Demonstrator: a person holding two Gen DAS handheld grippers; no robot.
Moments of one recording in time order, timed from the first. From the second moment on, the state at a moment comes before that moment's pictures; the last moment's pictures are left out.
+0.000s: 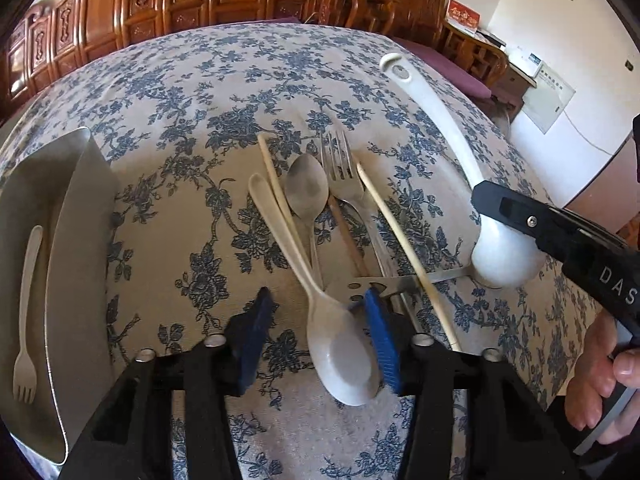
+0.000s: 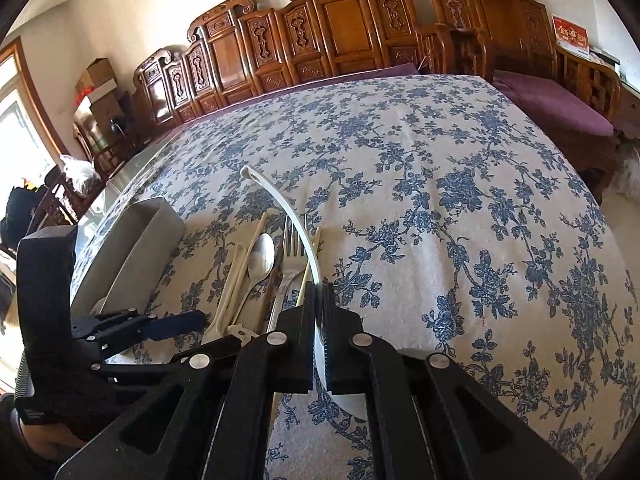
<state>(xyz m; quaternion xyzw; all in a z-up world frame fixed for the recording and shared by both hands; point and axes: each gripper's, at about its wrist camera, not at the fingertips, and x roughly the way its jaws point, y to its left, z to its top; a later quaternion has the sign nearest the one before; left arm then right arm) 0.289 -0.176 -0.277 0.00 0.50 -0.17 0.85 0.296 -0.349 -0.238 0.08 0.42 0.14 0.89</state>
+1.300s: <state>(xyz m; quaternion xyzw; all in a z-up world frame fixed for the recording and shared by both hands) 0.264 -0.183 -0.276 0.11 0.51 -0.23 0.82 0.292 -0.340 -0.235 0.06 0.42 0.14 0.90</state>
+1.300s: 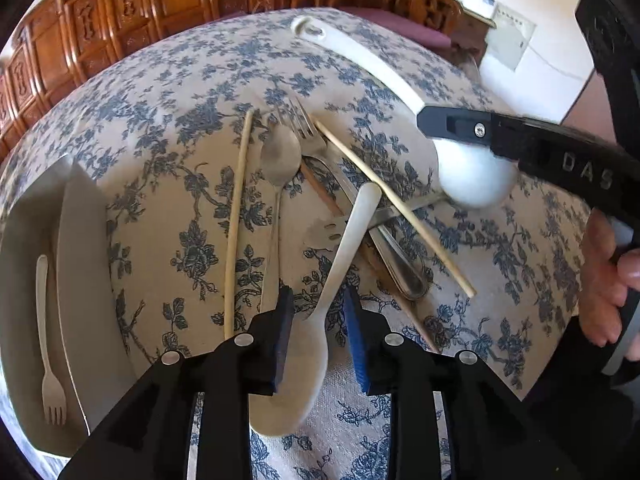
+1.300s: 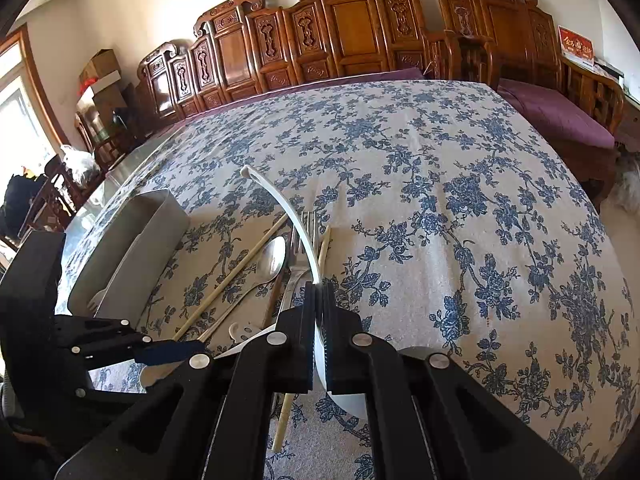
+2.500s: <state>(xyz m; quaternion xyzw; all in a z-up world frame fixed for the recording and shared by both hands) 0.266 -0.092 -0.190 0.01 0.45 -0.16 0.88 0.274 -0.298 -0.209 0.06 0.40 0.19 0.90</state>
